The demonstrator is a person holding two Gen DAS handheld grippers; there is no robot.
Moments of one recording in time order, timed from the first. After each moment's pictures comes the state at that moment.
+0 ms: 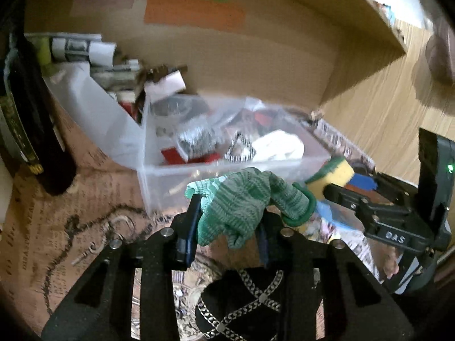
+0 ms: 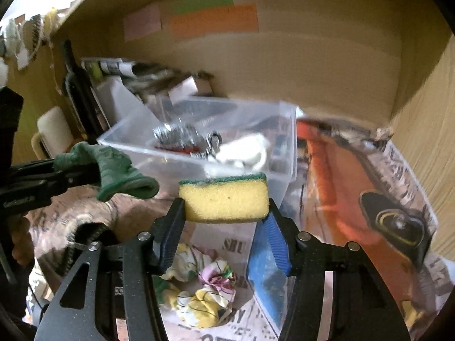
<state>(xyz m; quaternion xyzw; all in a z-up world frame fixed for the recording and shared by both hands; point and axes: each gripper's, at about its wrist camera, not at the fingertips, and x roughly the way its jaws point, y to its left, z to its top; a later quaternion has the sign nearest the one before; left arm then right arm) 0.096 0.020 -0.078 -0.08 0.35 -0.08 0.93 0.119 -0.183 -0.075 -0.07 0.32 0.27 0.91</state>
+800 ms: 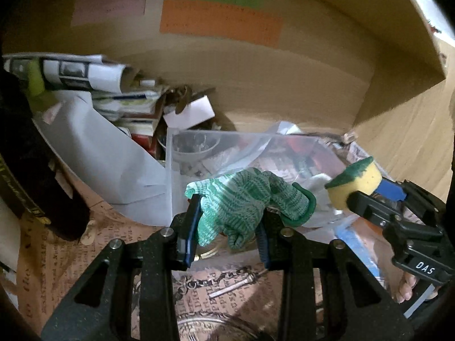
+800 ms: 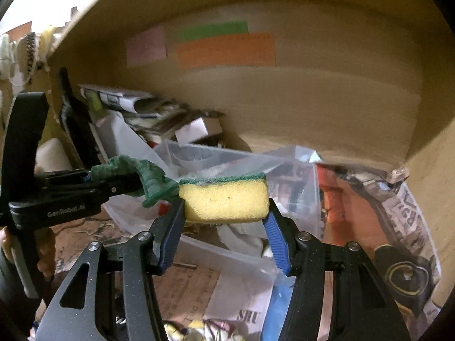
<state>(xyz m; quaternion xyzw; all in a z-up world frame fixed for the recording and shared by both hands) 0.178 0.042 -0.080 -0.07 0.36 -0.03 0.93 0.162 -0.140 -0.055 -0.06 0.29 0.28 0.91</state>
